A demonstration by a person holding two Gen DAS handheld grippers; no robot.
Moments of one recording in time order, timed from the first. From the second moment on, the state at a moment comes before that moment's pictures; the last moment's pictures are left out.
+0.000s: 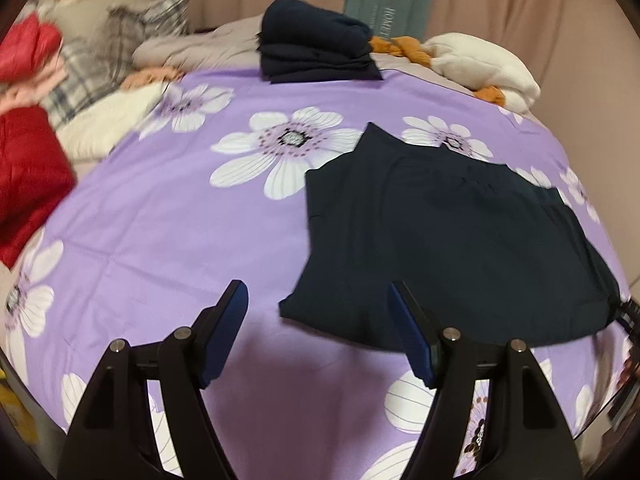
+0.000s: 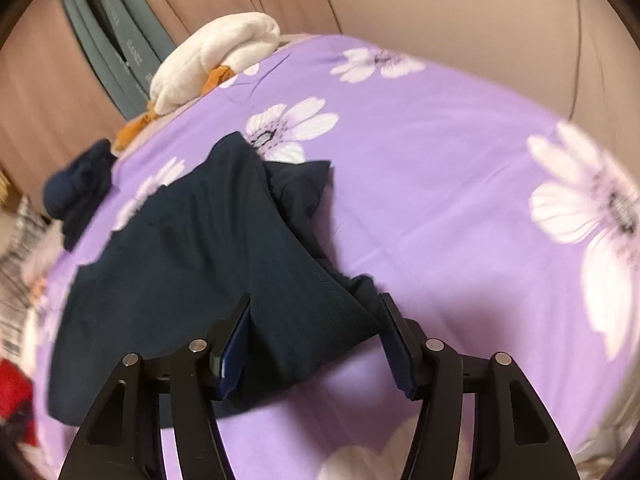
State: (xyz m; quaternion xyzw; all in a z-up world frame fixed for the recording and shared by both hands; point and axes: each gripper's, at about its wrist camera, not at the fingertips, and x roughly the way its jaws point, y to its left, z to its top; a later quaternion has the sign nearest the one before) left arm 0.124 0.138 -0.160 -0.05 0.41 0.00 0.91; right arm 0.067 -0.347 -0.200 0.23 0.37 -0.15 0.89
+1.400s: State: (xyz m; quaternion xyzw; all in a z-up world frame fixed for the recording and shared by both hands) left arm 0.084 0.053 -0.136 -0.03 0.50 -0.06 0.87; right arm 0.043 -0.257 -0.141 0.06 0.41 -0.03 0.91
